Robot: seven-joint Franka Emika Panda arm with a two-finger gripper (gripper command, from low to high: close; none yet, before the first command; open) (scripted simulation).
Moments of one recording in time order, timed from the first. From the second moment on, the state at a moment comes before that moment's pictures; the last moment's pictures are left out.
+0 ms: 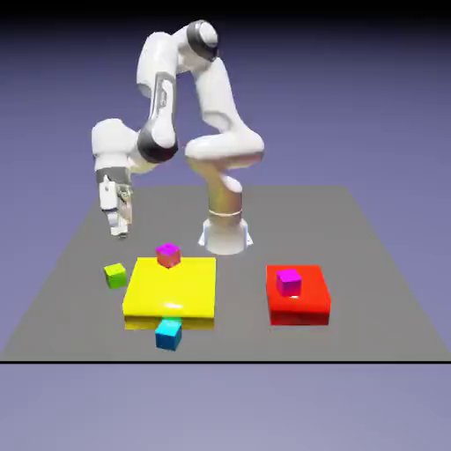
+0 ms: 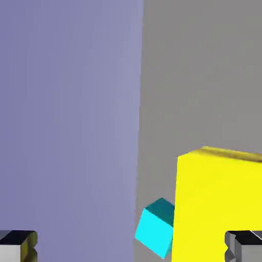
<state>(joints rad) 0.43 -0.52 -1.24 -2.71 0.19 2.82 1.41</state>
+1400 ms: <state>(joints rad) 0.66 -0.44 -1.90 -2.61 0.27 2.64 1.71</state>
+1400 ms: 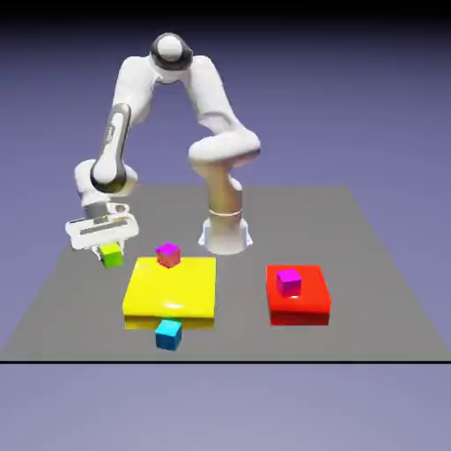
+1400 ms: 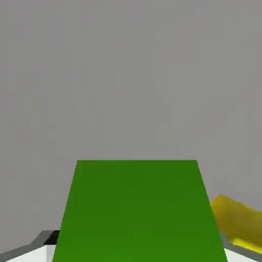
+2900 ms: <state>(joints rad) 0.33 0.59 -0.49 -2.04 -0.18 2.13 0.12</state>
